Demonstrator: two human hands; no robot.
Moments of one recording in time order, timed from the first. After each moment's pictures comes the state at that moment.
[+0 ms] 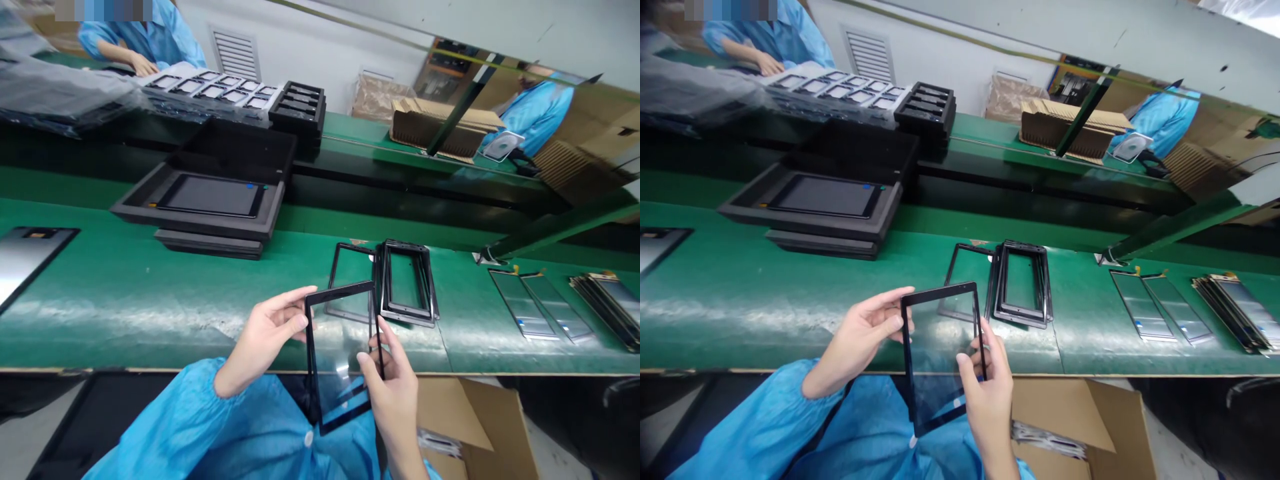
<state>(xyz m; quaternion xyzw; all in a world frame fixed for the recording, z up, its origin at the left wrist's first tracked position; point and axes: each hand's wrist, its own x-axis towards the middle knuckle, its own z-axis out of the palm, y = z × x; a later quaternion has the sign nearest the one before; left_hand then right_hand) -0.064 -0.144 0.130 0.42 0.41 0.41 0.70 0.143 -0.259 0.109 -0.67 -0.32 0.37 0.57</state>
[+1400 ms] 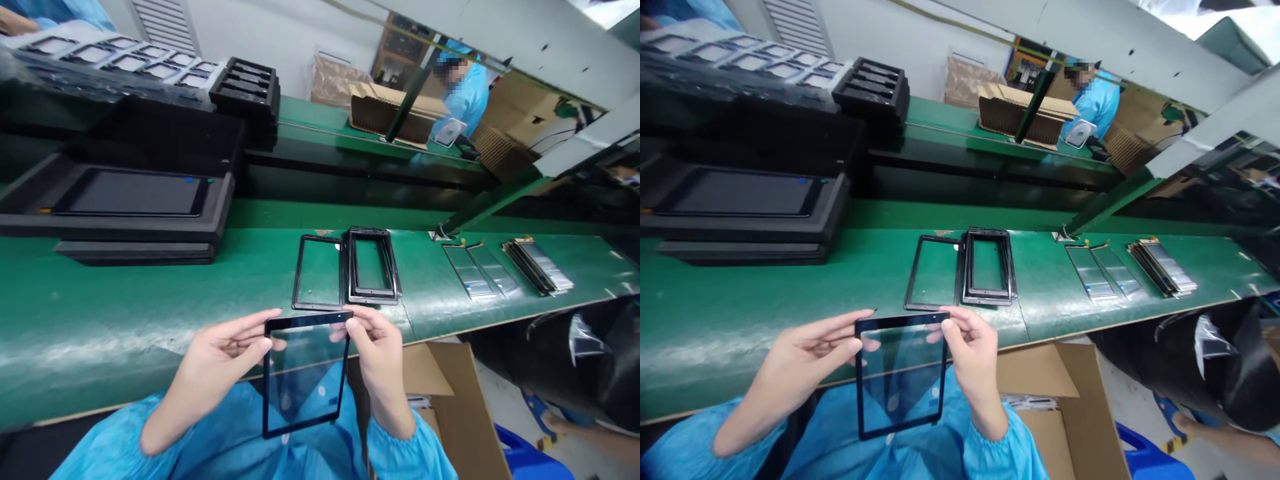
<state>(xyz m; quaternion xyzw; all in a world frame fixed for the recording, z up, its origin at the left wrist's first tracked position) -0.074 -0.153 0.141 0.54 0.46 0.34 0.62 0.166 -0.225 0.155 -0.60 -0.34 0.39 0.61</state>
